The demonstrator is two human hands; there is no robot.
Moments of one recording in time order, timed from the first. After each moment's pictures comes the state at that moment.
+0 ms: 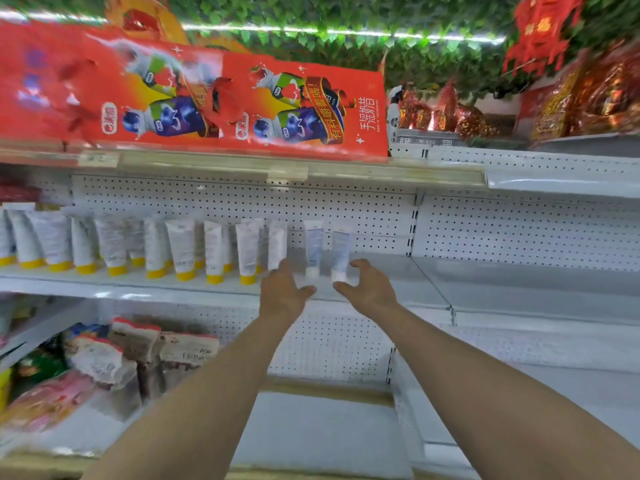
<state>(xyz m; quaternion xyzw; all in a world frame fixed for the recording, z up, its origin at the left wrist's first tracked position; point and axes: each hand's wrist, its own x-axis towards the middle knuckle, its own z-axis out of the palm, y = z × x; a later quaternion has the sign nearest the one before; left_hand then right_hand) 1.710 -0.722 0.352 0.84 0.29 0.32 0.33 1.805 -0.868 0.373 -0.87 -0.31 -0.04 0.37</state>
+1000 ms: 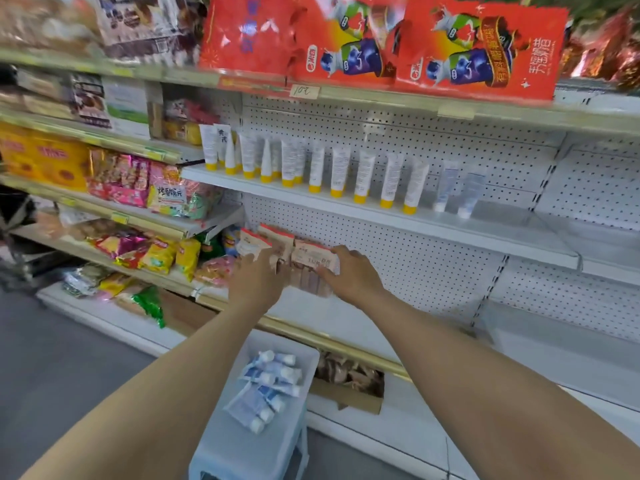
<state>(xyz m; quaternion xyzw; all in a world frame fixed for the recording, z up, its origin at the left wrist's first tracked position) 1.328 -0.655 0.258 0.83 0.46 0.25 0.20 1.482 -0.776 0.296 -0.83 -0.49 0.03 0.26</state>
